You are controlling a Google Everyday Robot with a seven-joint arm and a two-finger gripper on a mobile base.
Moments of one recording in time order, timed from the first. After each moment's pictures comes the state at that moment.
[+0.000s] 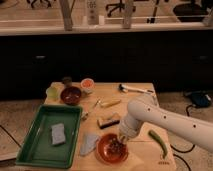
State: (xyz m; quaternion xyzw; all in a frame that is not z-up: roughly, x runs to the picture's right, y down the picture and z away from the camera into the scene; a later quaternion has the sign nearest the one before) arm 0.087 0.256 0.702 -0.30 -0.30 -0.41 0.81
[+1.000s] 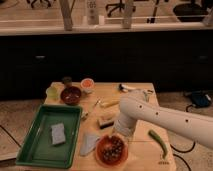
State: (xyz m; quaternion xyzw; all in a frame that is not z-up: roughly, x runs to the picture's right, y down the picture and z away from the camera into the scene) arm 0.068 0.247 0.684 -0.32 -0.28 -0.42 0.80
